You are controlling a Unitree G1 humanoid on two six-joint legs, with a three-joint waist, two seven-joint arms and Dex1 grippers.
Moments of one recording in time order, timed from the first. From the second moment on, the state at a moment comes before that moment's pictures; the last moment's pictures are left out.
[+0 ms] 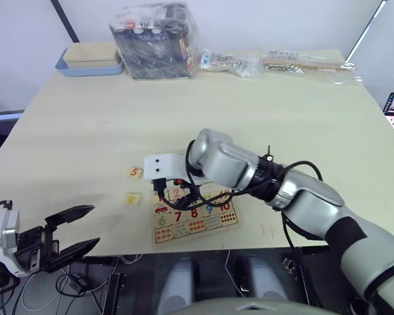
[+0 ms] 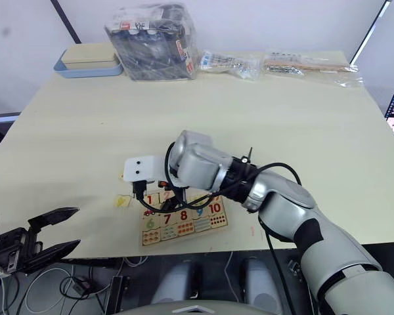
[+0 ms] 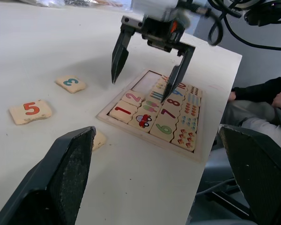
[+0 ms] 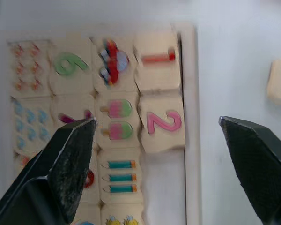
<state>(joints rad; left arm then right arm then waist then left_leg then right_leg) 0.41 0.87 0.51 0.18 -0.89 -0.02 -1.58 -1.17 -0.08 0.84 0.18 -0.01 0.94 1.12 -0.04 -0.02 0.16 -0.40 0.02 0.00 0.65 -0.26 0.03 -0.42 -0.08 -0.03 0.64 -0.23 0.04</state>
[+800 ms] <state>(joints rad) 0.41 0.84 0.54 0.17 -0.86 0.00 -1.58 -0.95 -0.13 0.62 0.27 0.02 0.65 1.06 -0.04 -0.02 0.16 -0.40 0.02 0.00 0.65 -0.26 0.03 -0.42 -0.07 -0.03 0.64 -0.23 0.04</state>
